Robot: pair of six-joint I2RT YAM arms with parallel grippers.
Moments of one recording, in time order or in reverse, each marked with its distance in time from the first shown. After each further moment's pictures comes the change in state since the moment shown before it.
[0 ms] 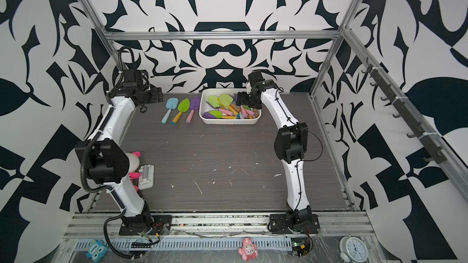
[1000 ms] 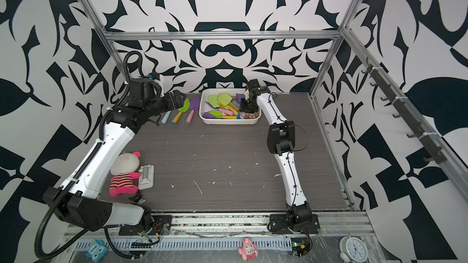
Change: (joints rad) left arm -0.317 -0.404 -0.235 0.072 0.029 -0.341; right arm -0.024 0.306 0.213 0.000 -0.050 -0.026
